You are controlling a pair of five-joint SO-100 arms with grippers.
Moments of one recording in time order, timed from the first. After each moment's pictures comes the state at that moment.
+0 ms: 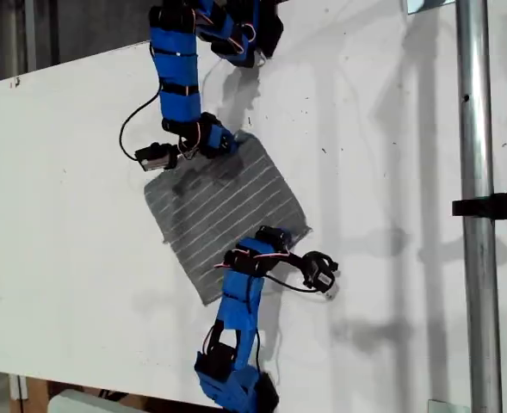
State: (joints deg) arm 0 9.3 43.1 54.2 72.6 -87.0; arm 1 13.6 90.4 117.4 63.7 55.6
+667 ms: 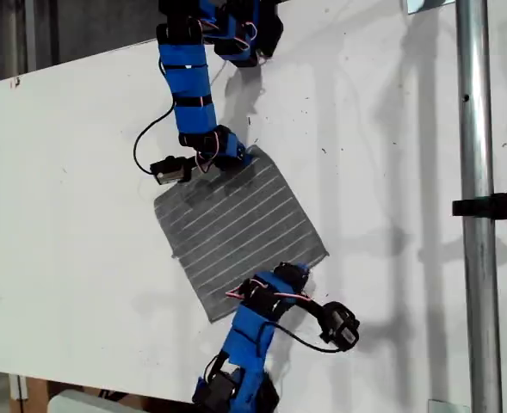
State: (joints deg) arm 0 17.7 62.0 58.4 92.1 -89.8; arm 1 6.9 83.7 110.7 61.7 61.3
